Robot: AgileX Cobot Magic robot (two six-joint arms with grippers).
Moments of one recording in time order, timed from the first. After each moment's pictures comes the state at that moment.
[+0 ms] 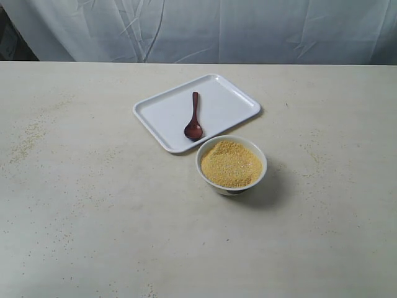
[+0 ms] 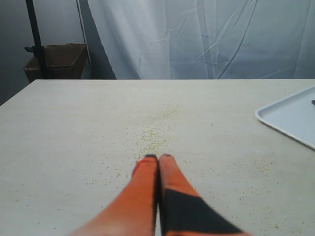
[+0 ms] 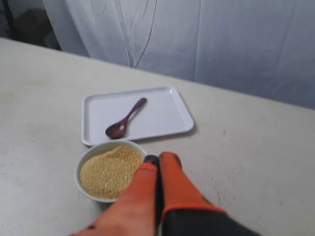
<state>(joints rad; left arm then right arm) 0.02 0.00 0.00 0.04 0.25 -0.02 0.21 0.38 -0.48 0.43 0.54 -0.49</state>
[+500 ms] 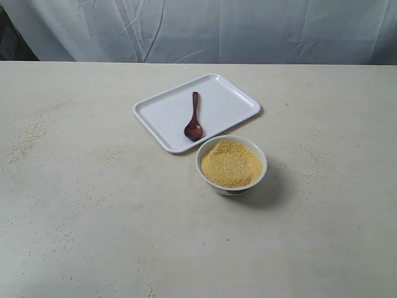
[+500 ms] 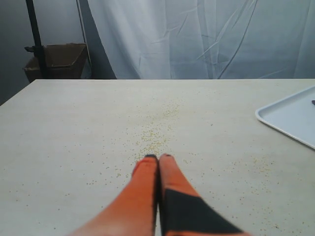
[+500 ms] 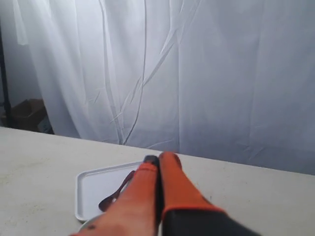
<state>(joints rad) 0.02 0.00 0.00 0.04 0.25 -0.02 0.08 0.09 -0.48 0.55 0.54 -0.49</state>
